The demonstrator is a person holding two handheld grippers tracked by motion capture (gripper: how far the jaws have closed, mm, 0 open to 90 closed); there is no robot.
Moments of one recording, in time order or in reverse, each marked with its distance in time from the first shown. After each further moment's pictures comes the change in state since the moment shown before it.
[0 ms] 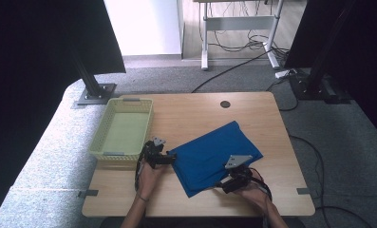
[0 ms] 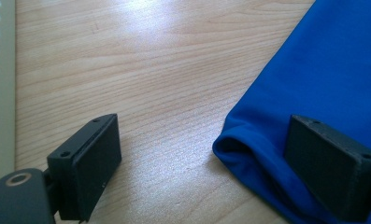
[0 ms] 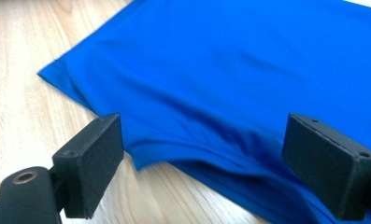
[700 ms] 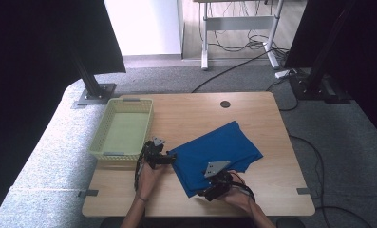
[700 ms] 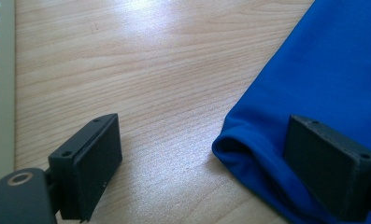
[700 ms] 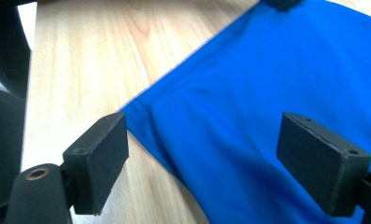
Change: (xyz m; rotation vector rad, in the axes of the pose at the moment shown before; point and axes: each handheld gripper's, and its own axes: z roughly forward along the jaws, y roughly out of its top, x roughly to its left) left arm 0.000 0.000 0.000 -0.002 -0.002 -0.001; right arm 0.045 0.031 0.036 0.008 0.136 -0.121
